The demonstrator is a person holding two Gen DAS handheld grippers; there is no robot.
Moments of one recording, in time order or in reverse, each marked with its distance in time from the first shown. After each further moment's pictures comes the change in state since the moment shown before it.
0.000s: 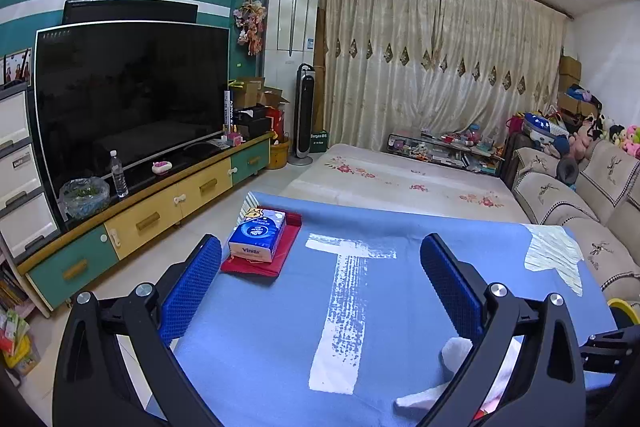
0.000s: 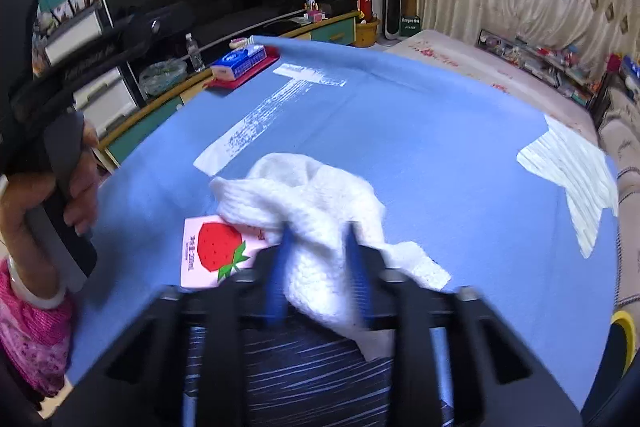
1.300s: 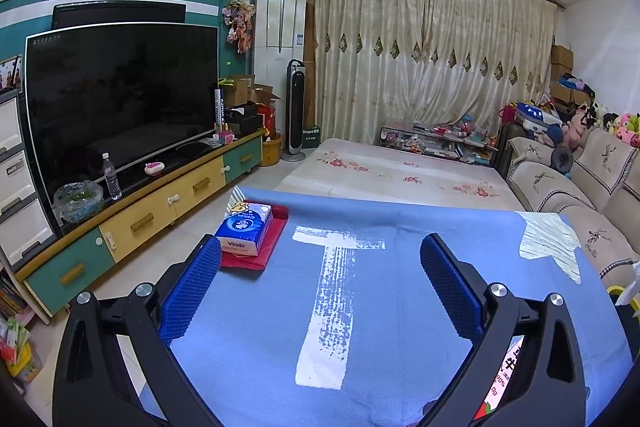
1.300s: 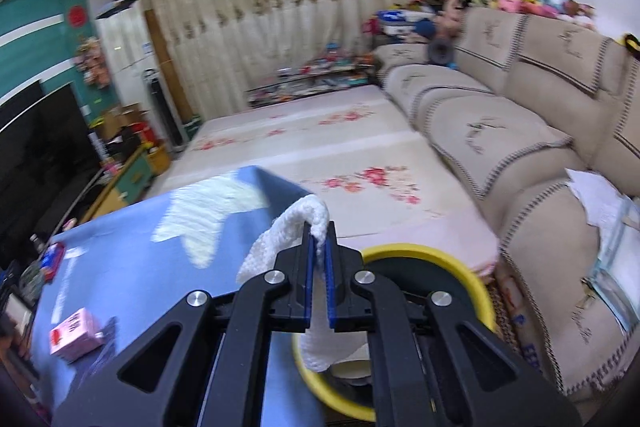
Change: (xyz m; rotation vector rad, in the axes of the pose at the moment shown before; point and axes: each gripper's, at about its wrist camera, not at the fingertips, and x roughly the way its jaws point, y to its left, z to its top) left arm 0.001 -0.020 -0.011 0.031 0.015 -0.021; right arm -0.243 -0.264 -0.128 0.622 -0.357 -0.570
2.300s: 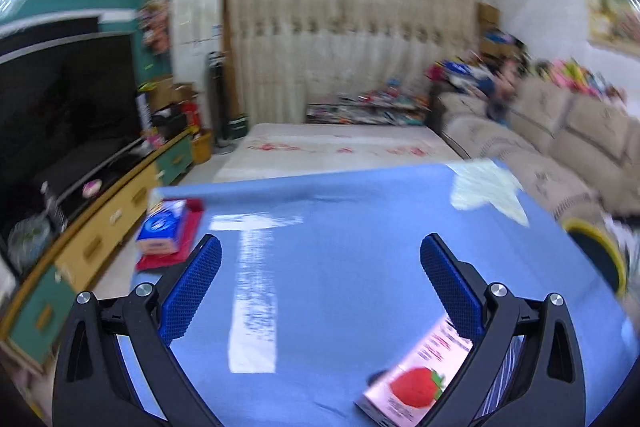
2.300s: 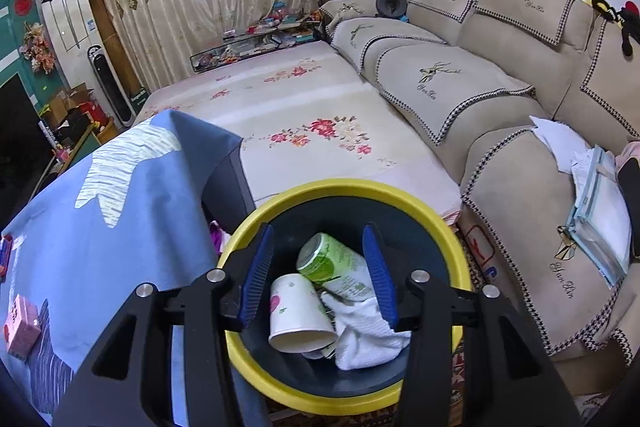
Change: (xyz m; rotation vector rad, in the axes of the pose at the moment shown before) left arm -0.007 -0.049 -0.010 0.218 0.074 -0.265; right arm 0.061 -0.033 -0.054 0.060 0.147 -0.151
